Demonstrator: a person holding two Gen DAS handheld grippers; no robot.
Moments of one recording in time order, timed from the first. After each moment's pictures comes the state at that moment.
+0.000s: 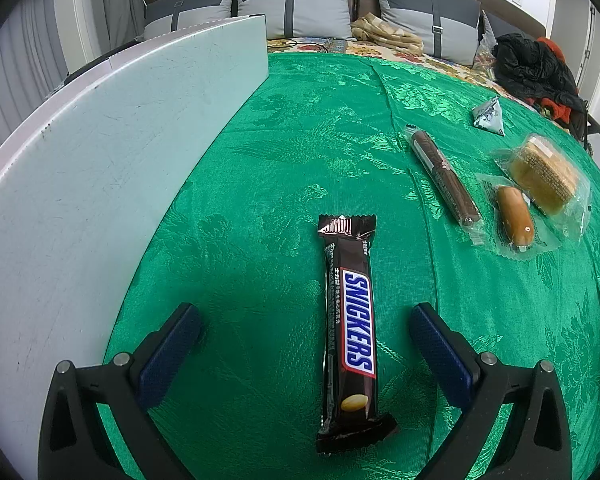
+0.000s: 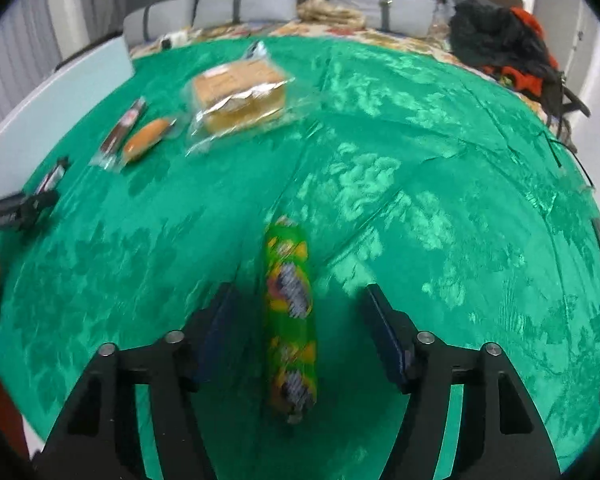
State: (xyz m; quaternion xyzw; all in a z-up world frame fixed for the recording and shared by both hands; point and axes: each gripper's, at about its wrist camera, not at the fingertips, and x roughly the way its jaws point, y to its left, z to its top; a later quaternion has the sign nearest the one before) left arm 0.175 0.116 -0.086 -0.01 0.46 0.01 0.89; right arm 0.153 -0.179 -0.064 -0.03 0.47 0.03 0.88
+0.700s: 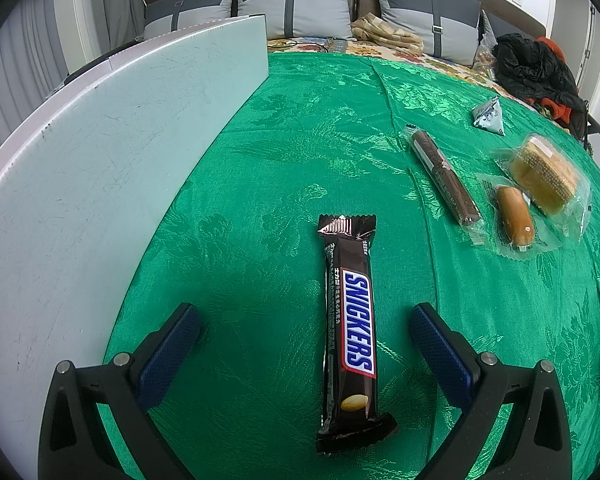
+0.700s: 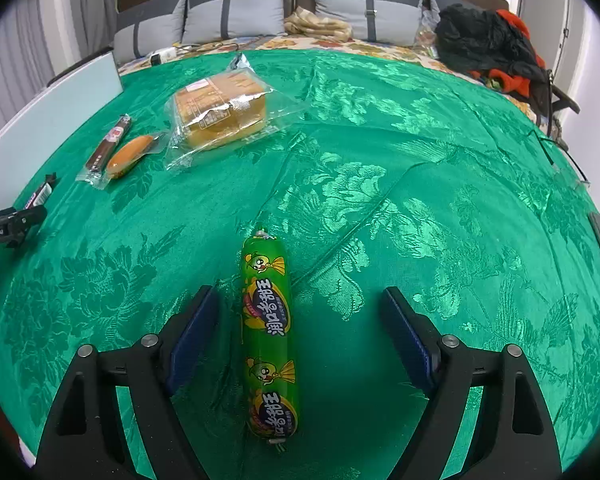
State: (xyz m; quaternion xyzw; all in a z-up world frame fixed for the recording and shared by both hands) left arm 0.175 0.116 -0.086 -0.01 0.46 0.01 0.89; right arm 0.156 -0.180 -0.067 -0.02 0.45 0.02 0.89
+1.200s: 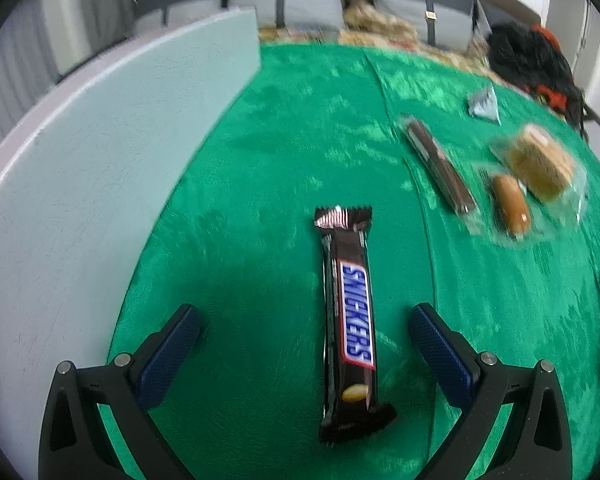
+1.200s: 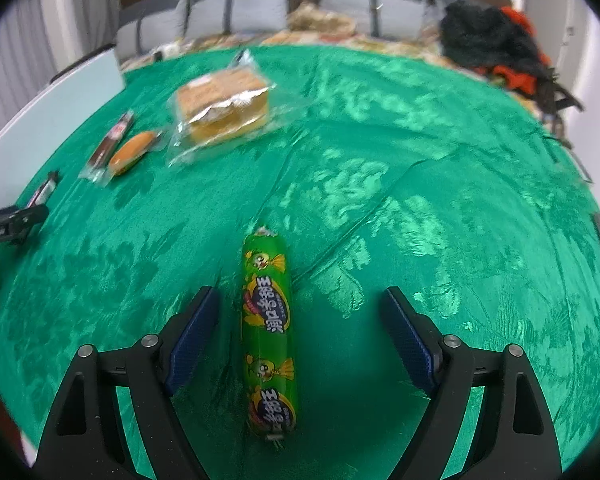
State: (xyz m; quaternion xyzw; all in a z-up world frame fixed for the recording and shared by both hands) left arm 0.179 0.116 -0.084 0.00 0.49 -0.01 0.87; right arm 0.162 -0.185 -0.063 -0.02 0.48 0.05 0.87
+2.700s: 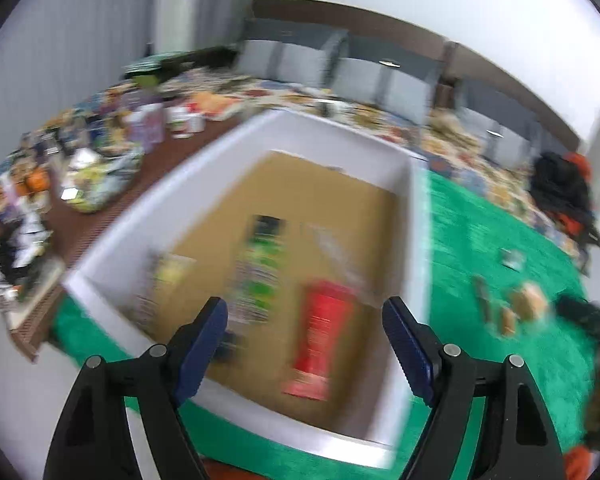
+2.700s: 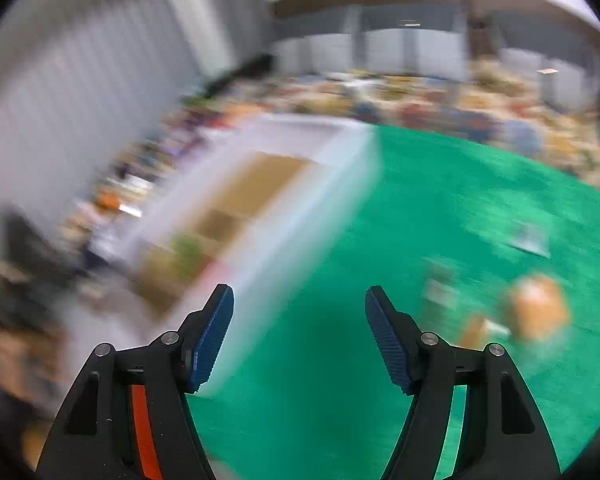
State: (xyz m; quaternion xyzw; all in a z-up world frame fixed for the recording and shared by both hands) left arm 0.081 0.319 0.073 -0.13 0.39 0.05 0.91; right arm 0.217 0.056 0.071 -0.01 0.43 0.24 0.87
